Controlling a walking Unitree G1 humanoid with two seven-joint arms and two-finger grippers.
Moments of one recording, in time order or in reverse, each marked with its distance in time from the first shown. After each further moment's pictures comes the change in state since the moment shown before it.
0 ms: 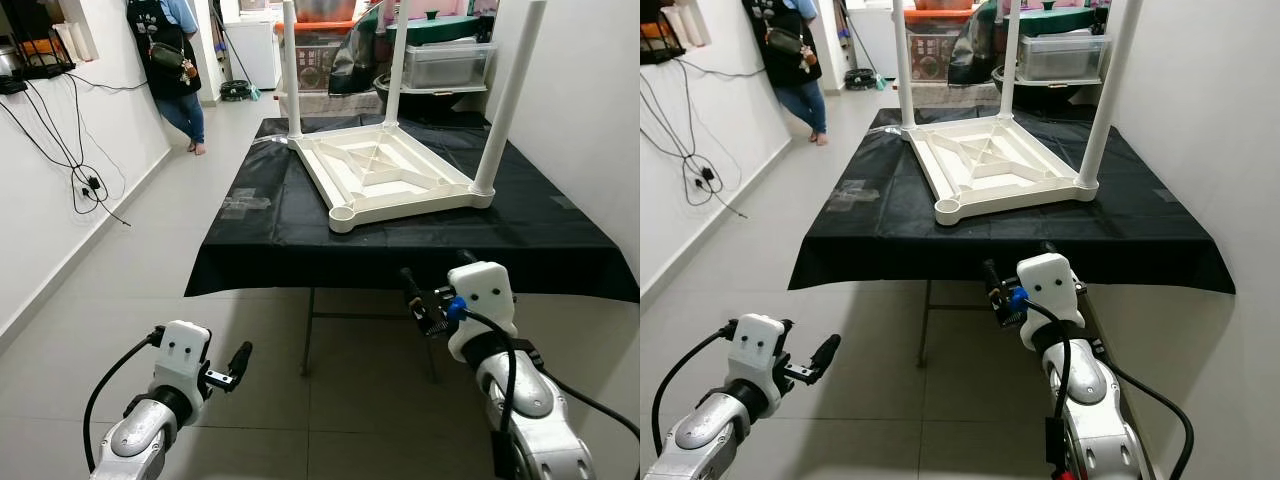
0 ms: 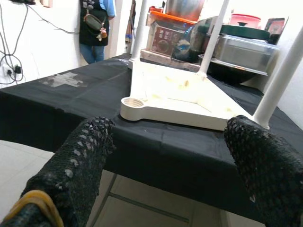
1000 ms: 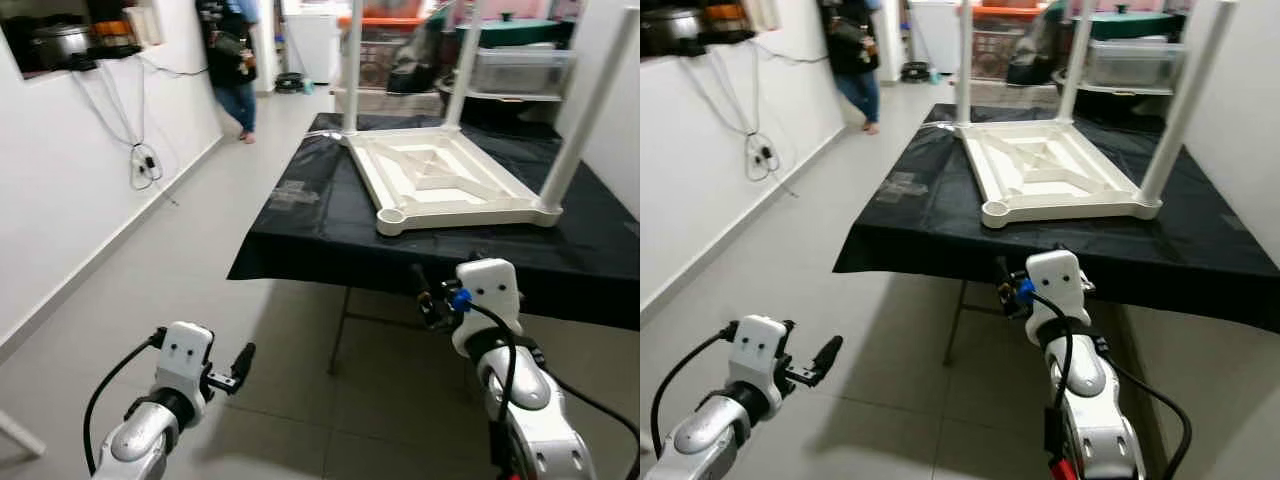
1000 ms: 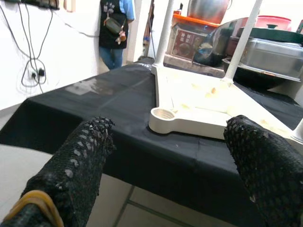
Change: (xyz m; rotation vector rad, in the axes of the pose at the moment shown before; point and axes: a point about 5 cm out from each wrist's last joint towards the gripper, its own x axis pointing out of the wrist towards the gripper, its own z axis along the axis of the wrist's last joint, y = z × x) left arm -0.004 -0.008 0.003 -0.003 0.000 -0.025; right arm 0.005 -0.014 -0.006 0.012 0.033 -0.109
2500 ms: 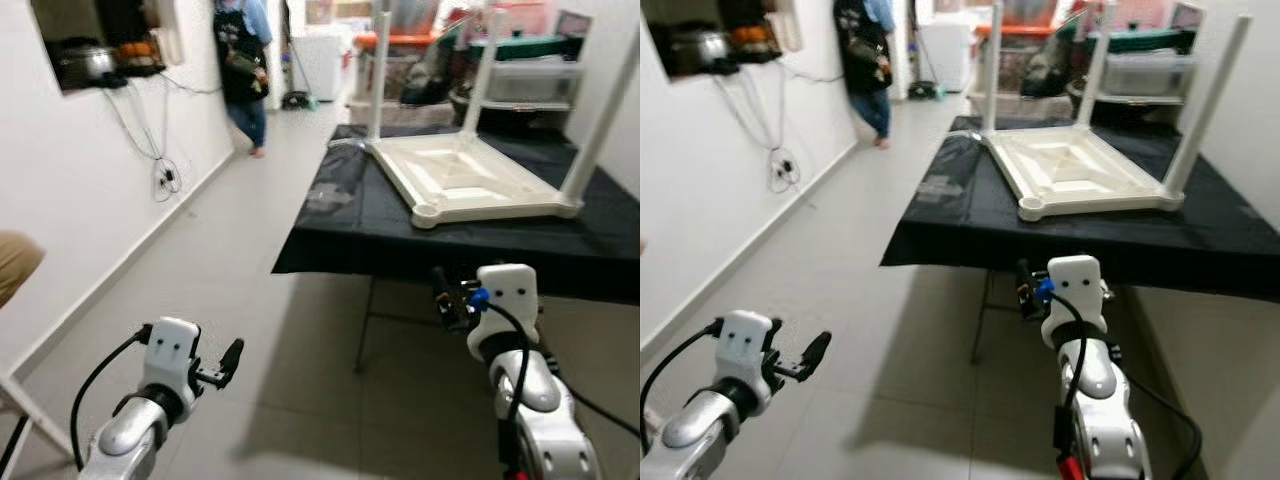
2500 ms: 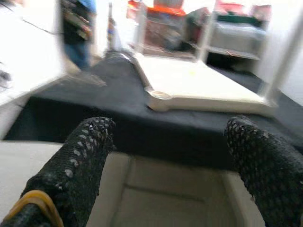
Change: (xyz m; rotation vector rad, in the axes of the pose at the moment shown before) left arm 0.005 -0.008 0.003 -0.055 -0.011 -0.053; right arm -0.006 -0.028 -0.017 -0.004 0.077 -0.143
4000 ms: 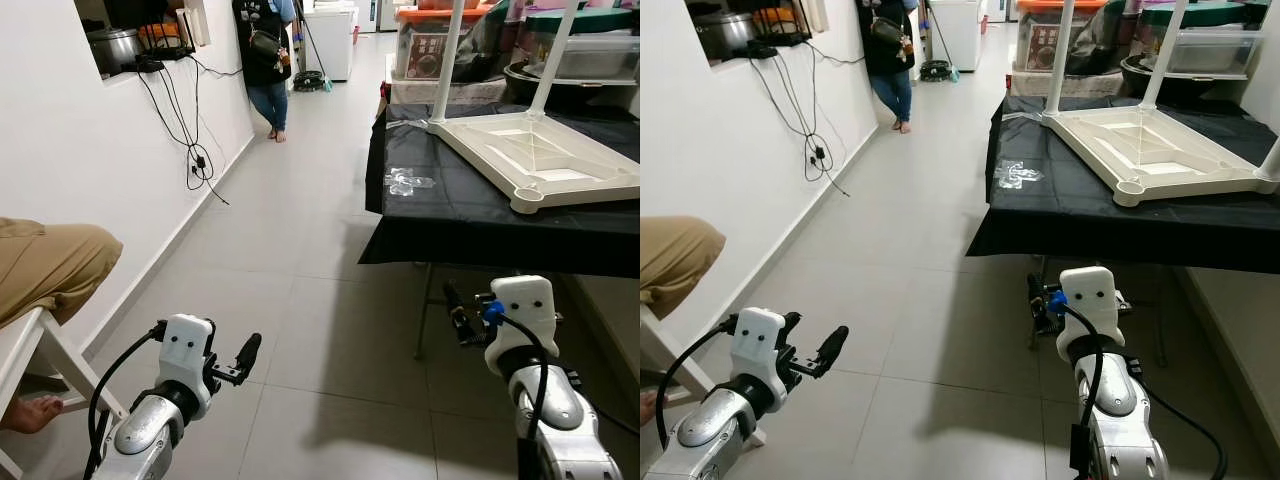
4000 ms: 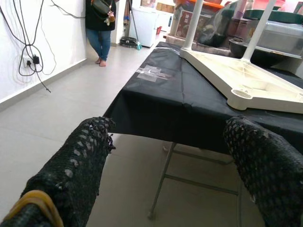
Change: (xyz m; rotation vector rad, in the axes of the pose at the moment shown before) left arm -0.003 0.006 0.007 0.001 -0.038 0.039; right arm -0.012 0.006 0.001 -0.015 0.000 0.048
